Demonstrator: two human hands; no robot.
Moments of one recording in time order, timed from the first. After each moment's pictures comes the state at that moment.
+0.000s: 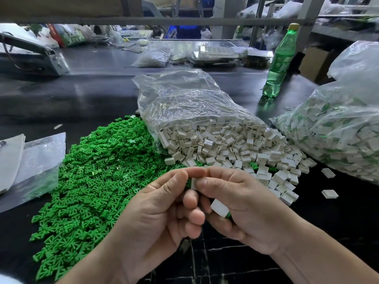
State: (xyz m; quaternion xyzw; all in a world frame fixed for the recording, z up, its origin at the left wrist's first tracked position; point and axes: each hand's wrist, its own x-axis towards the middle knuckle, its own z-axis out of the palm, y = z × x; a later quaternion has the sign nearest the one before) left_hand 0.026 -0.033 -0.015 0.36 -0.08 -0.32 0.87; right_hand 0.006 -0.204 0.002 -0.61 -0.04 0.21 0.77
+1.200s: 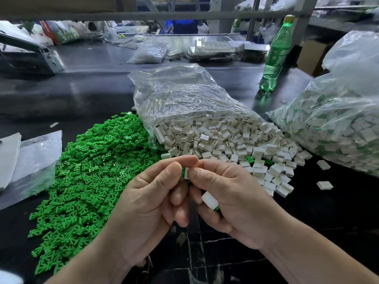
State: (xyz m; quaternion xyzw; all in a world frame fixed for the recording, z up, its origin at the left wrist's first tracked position) left_hand 0.030 -0.031 -0.024 0.48 -0.14 -0.21 0.84; right_hand 0.004 -0.201 -0.004 -0.61 -0.08 0.16 0.77
